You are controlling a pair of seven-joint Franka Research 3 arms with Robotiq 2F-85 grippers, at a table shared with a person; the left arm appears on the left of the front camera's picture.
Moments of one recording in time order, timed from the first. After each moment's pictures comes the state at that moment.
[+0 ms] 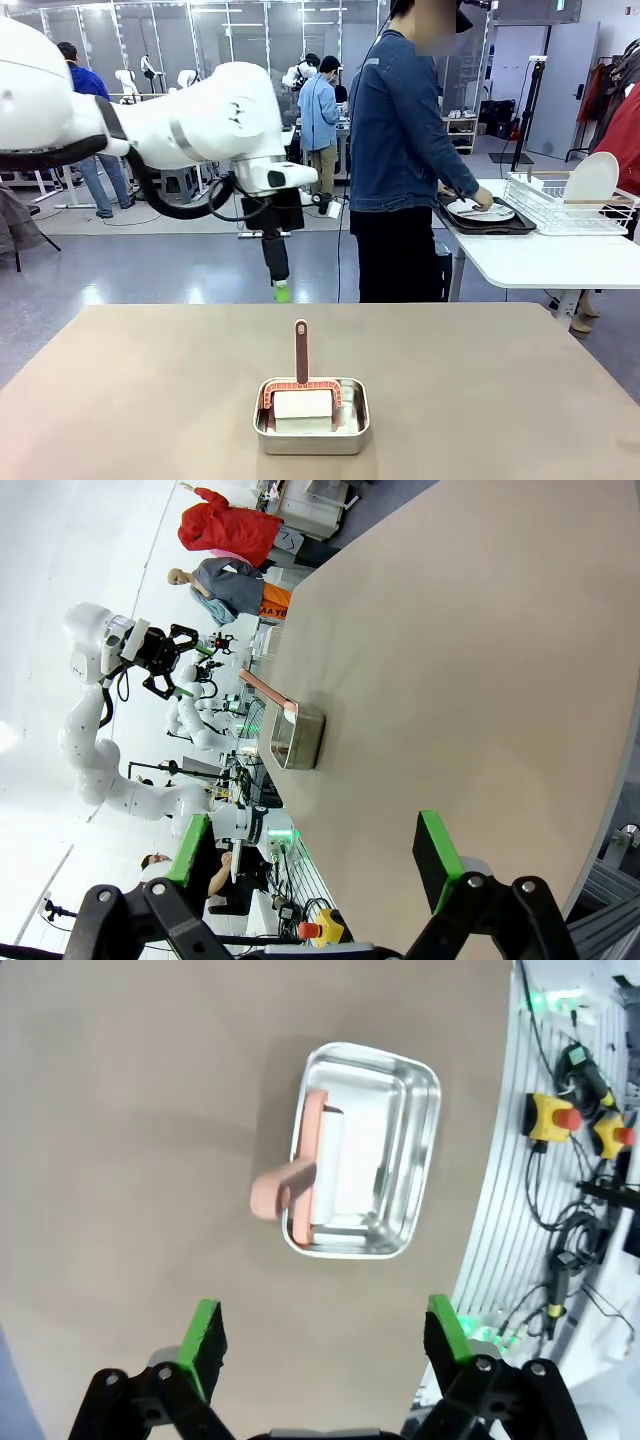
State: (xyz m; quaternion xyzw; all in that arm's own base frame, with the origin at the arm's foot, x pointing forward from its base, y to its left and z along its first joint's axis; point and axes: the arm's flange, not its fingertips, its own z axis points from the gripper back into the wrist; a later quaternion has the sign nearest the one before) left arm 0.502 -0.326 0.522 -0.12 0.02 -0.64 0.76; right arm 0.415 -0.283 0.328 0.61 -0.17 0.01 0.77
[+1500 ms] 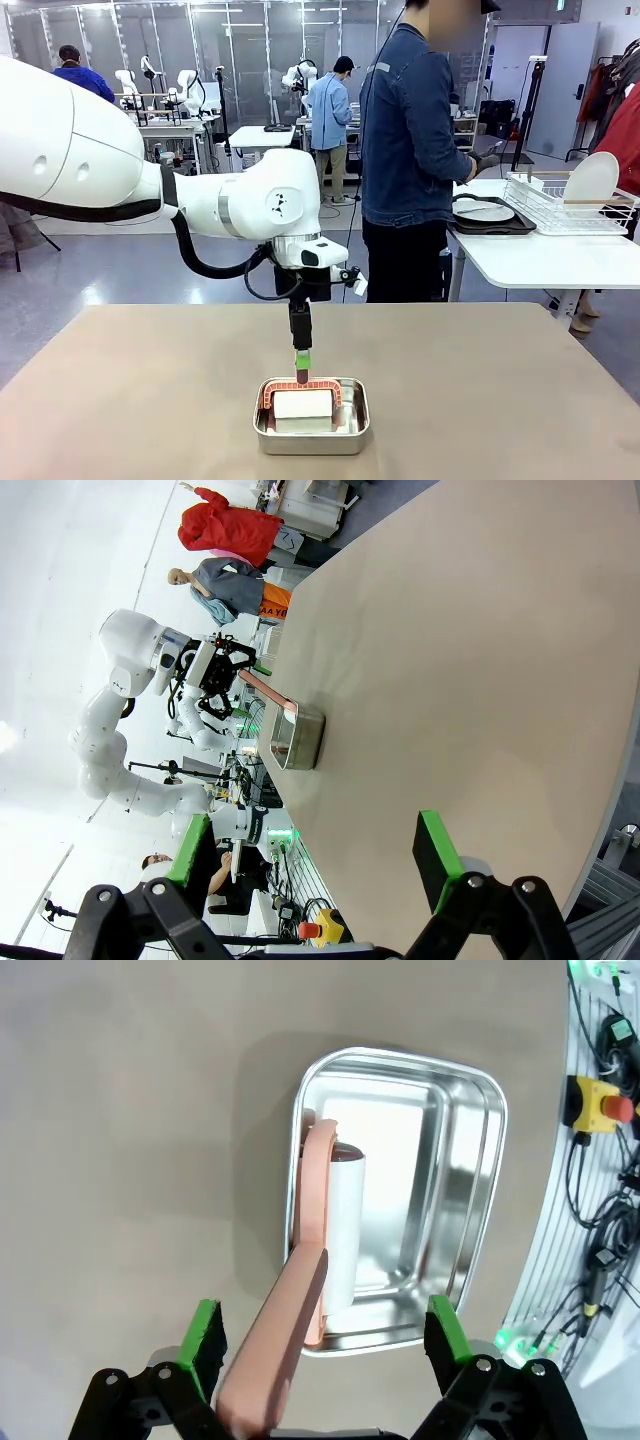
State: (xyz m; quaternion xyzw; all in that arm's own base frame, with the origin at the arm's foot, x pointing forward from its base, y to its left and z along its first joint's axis) left arm 0.490 -0.370 0.406 -0.09 0.06 -0.67 0.73; right arm 0.415 -0.283 0.328 0.61 -0.17 0.01 0.77
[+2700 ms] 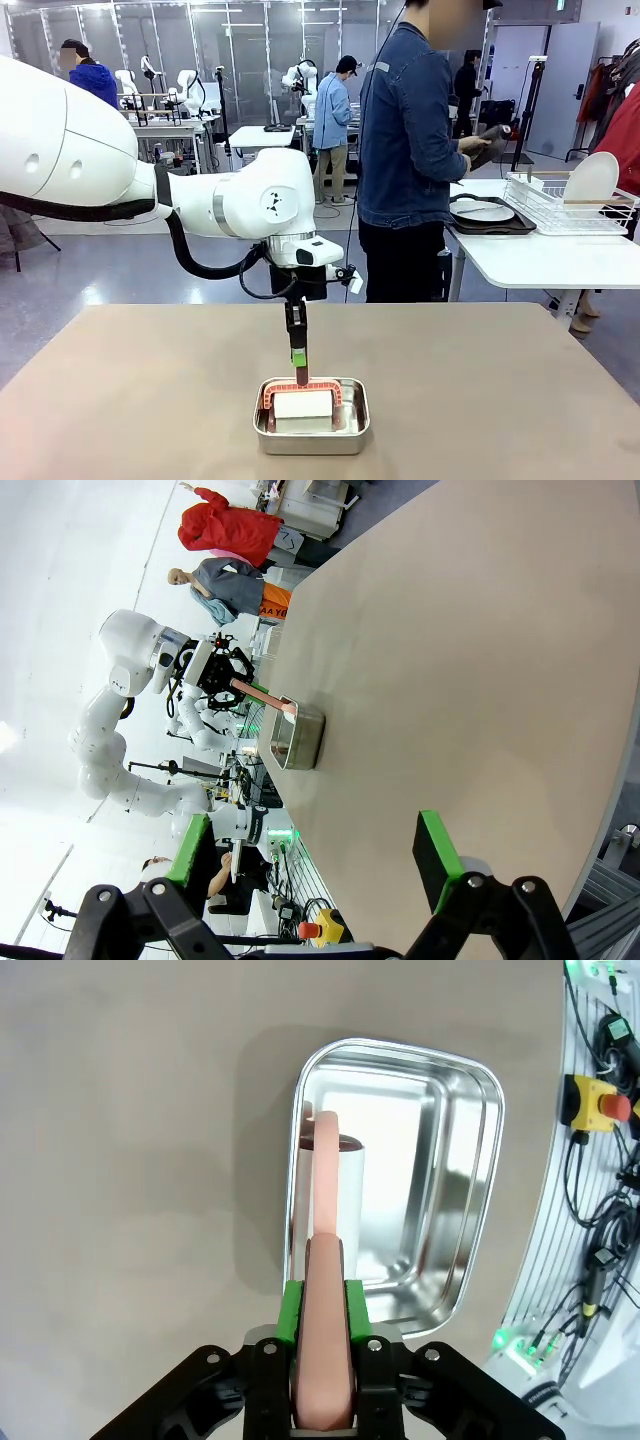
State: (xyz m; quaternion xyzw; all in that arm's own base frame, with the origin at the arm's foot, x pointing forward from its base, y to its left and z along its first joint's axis) left arm 0.492 -0.362 0.411 -0.10 0.05 -0.67 0.74; right arm 0.415 -0.283 0.328 0.61 -0.17 0.01 0.77
